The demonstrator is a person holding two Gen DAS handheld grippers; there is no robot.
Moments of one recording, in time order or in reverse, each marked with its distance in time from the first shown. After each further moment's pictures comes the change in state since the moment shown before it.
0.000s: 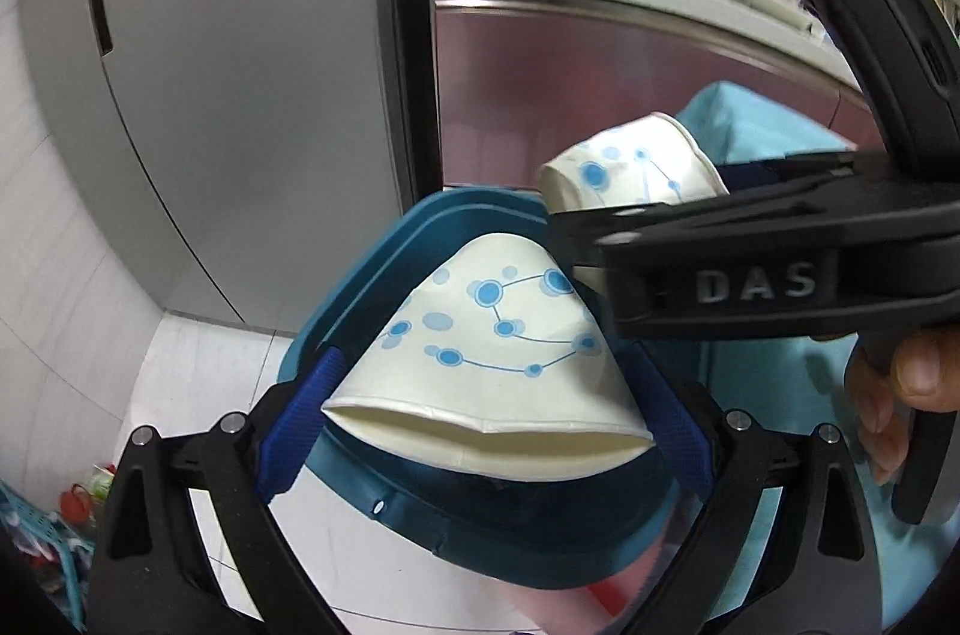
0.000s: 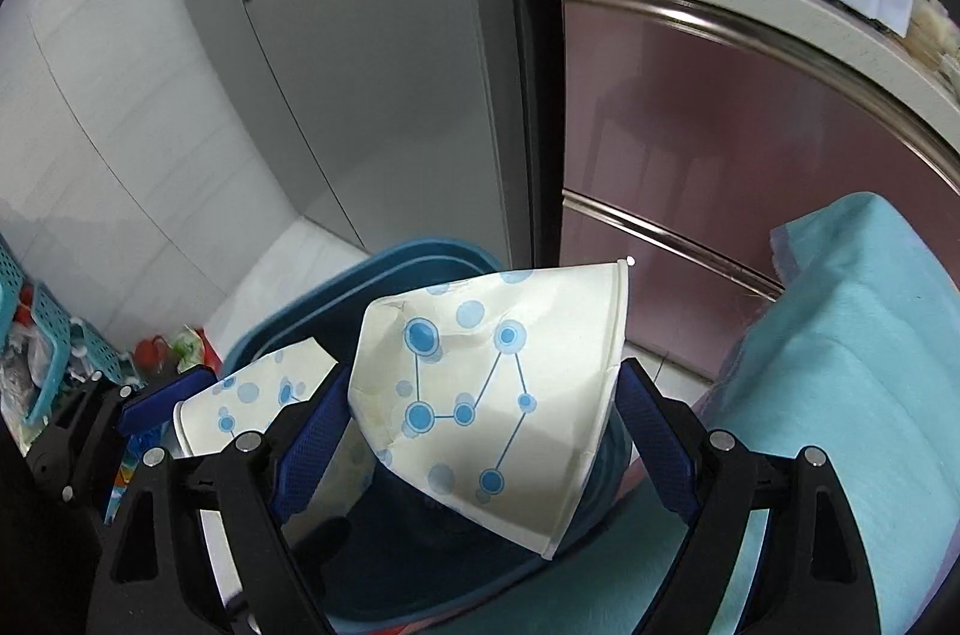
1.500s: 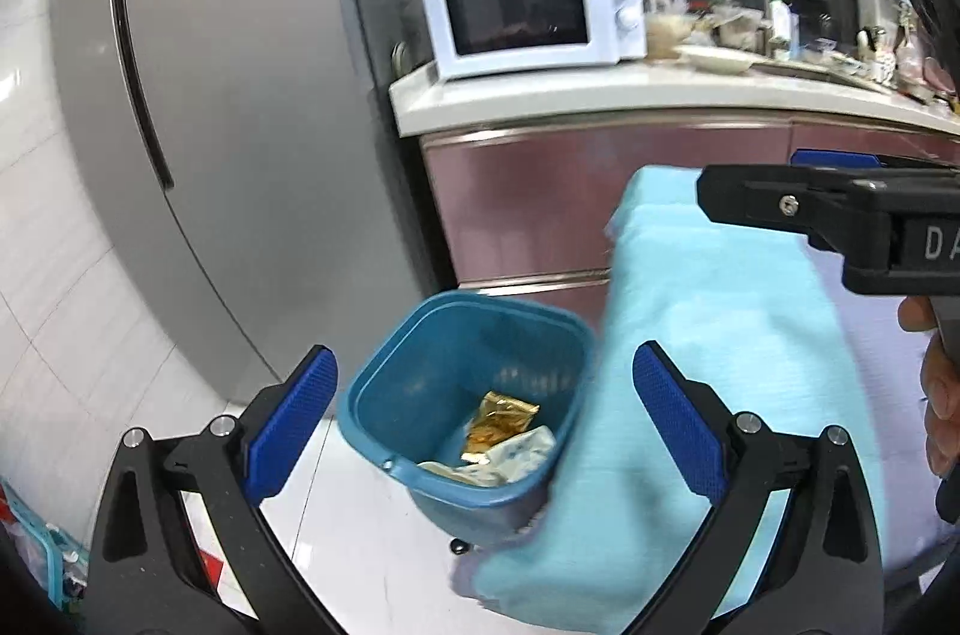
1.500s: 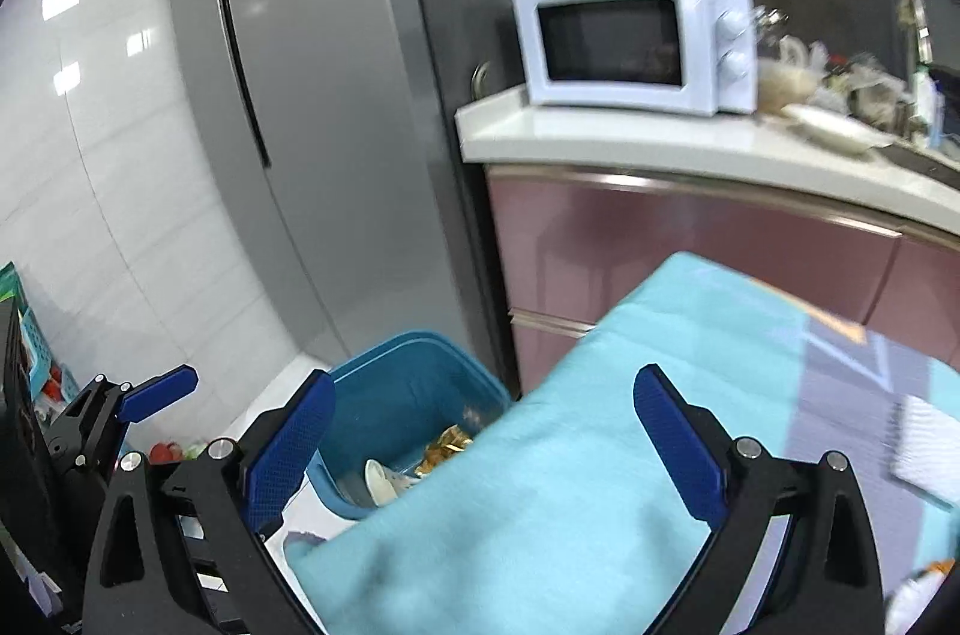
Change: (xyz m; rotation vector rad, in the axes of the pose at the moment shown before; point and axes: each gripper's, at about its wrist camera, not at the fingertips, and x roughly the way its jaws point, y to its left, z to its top) left arm -0.166 -0.084 -0.017 0.126 -0.265 0.114; right arm -0.203 -0.046 -0.088 0.104 -0.423 -0.048
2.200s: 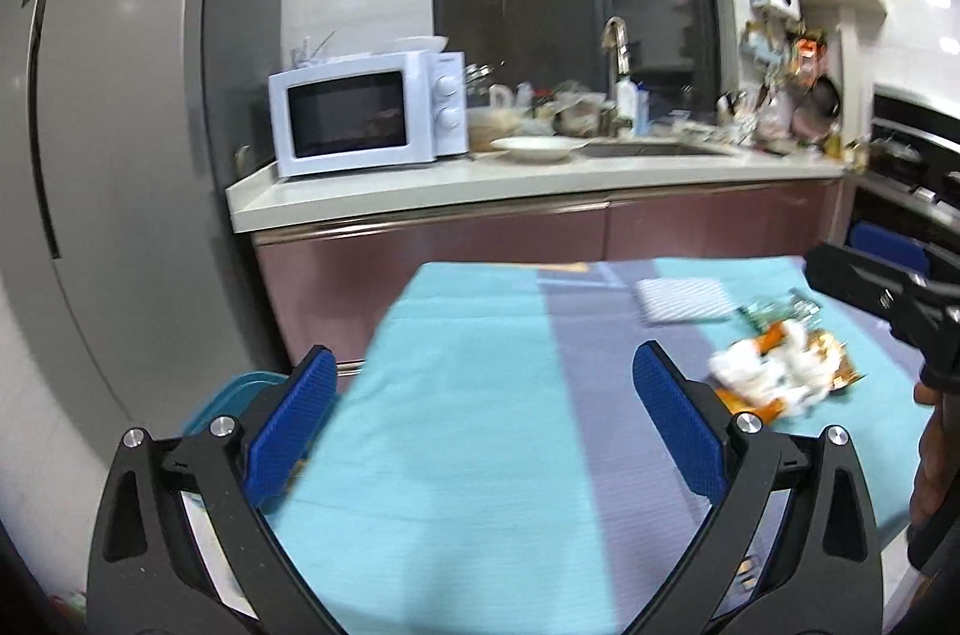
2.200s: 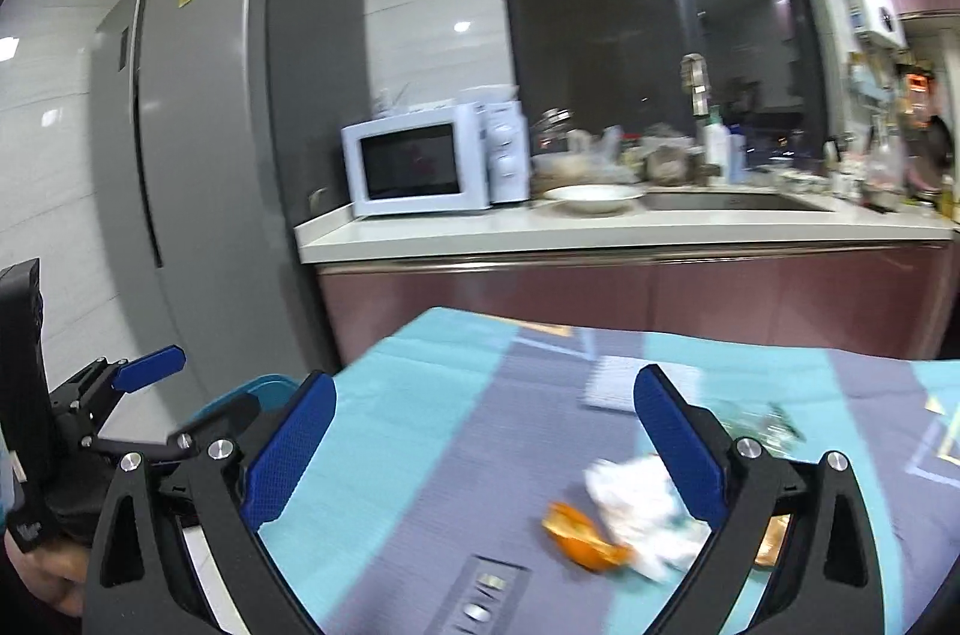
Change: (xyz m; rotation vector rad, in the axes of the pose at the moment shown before) left arm -0.113 -0.141 -0.003 0.017 -0.224 -0.325; right arm -0.206 -0.086 -0.089 0.097 -0.282 -0.357
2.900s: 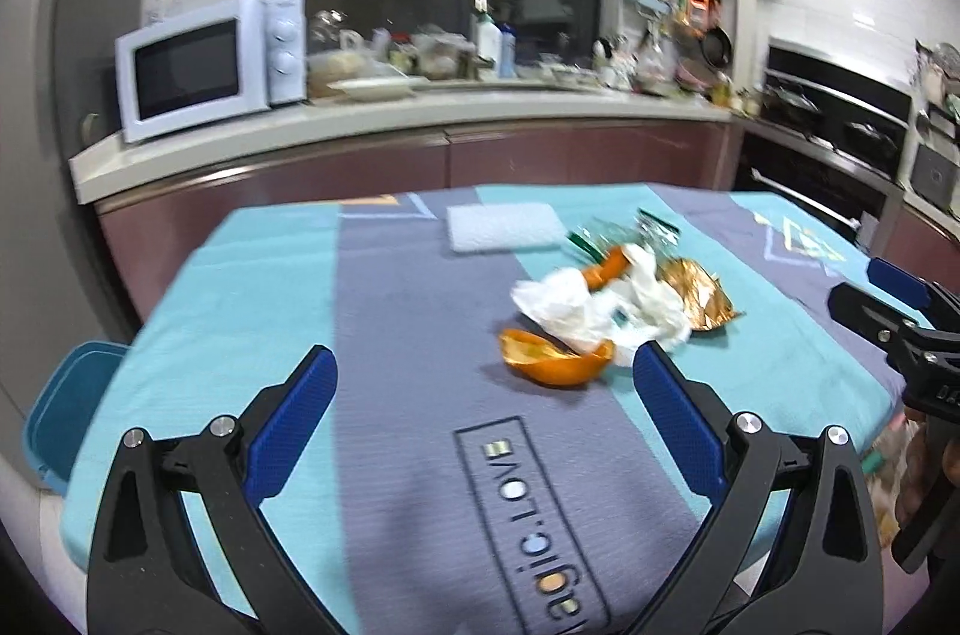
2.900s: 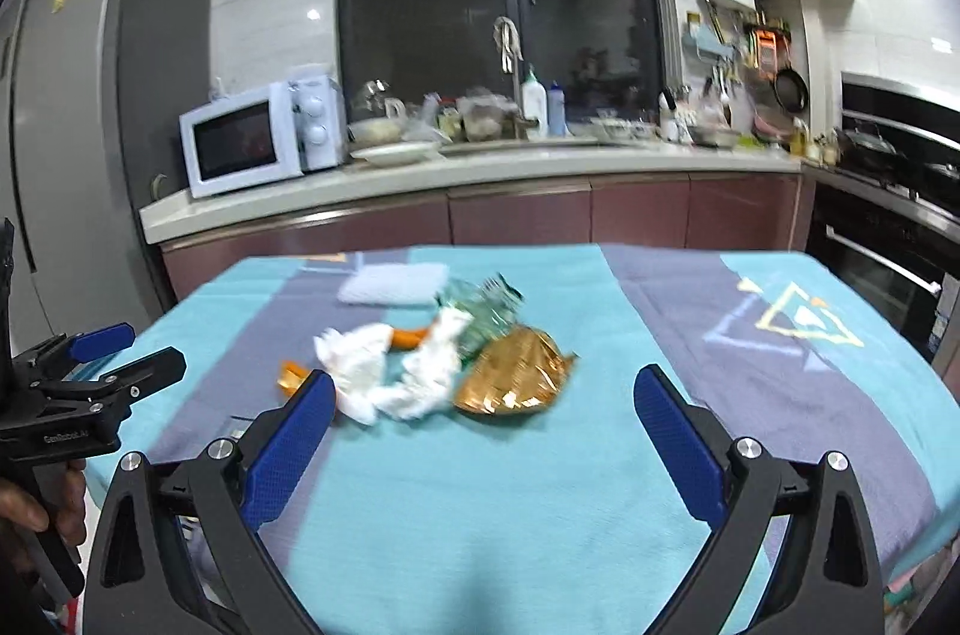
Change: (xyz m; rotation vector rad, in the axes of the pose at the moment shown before) left arm 0.045 -0.121 -0.042 0.077 0.143 -0.306; right arm -0.064 -0.121 -0.085 0.109 0.066 -0.346
